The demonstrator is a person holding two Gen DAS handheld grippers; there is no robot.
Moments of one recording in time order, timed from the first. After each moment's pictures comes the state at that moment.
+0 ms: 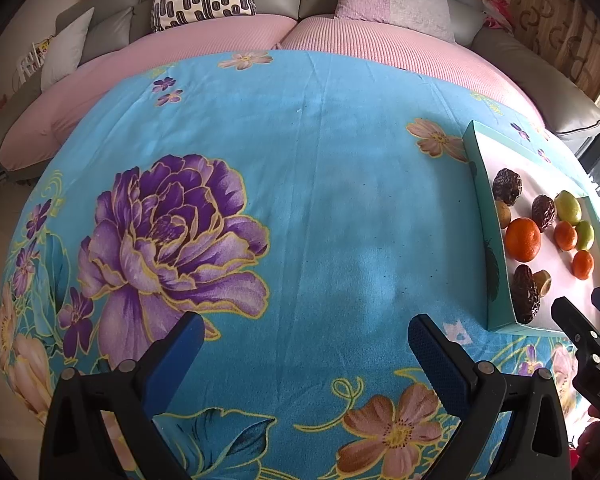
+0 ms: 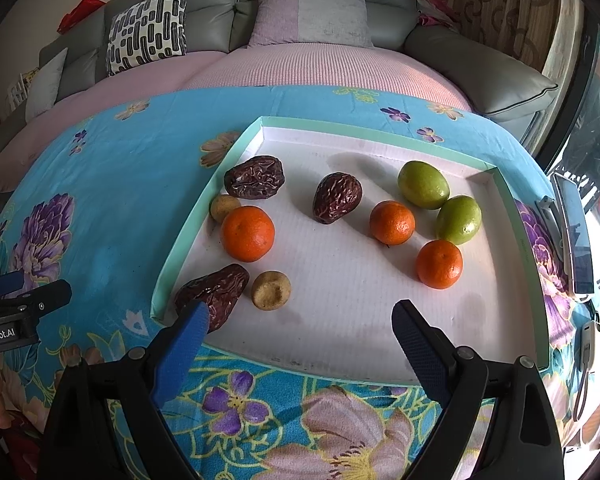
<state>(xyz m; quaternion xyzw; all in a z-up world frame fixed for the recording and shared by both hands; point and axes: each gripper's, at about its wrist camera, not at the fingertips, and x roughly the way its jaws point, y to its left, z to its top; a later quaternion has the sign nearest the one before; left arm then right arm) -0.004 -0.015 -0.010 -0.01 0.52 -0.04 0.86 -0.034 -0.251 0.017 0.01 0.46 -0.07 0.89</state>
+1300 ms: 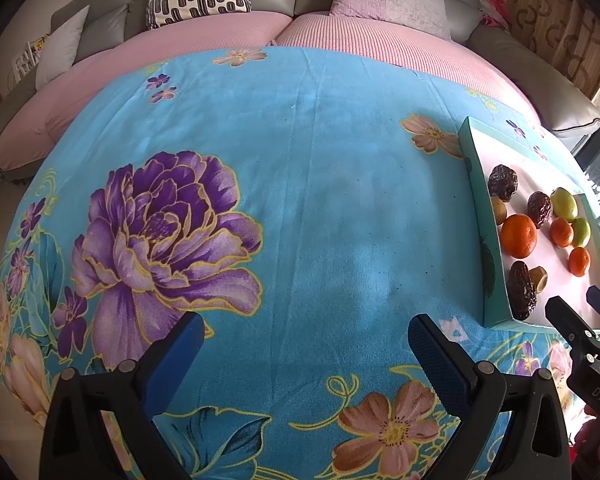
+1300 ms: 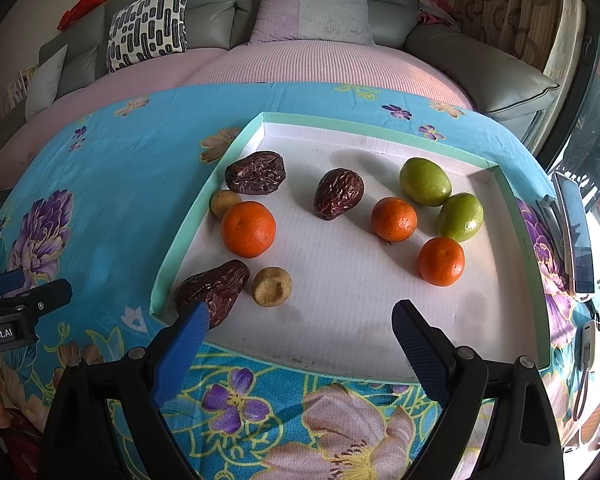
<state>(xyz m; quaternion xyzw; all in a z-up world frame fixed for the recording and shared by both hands) -0.004 -0.016 -0.012 -0.02 0.52 -0.05 0.85 -0.035 -0.250 0.015 0.01 0.46 -0.07 0.89</state>
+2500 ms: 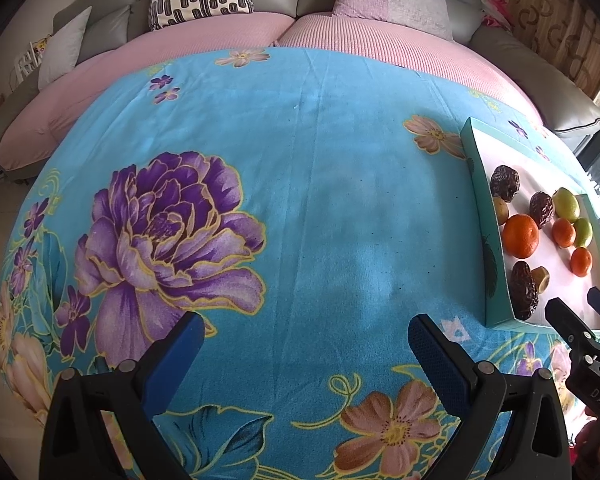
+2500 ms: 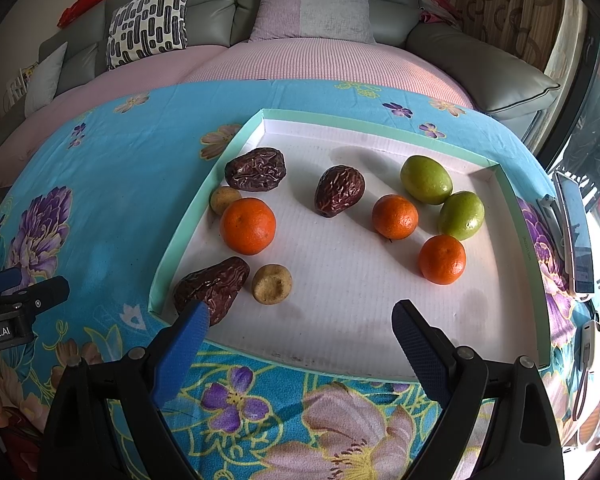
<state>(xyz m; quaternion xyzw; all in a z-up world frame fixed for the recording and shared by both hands) -0.005 -0.018 -0.011 -0.01 0.52 -0.04 0.85 -0.034 -0.249 0.014 0.01 0.46 -0.07 0.88</state>
